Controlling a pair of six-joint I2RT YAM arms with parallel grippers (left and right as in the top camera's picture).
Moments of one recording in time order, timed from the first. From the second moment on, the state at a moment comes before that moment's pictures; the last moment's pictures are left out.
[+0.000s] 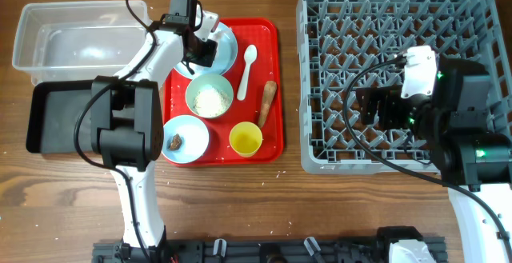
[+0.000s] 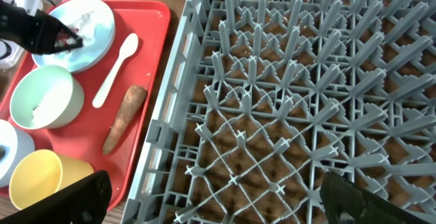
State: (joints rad) left arm -0.16 2.24 1.66 -0.59 0.14 0.18; right arm 0.03 1.04 1.13 -0.89 -0.20 -0.03
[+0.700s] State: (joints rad) left arm 0.01 1.89 1.80 -0.69 0.15 -0.06; right arm 0.03 1.04 1.13 -0.90 -0.20 -0.03
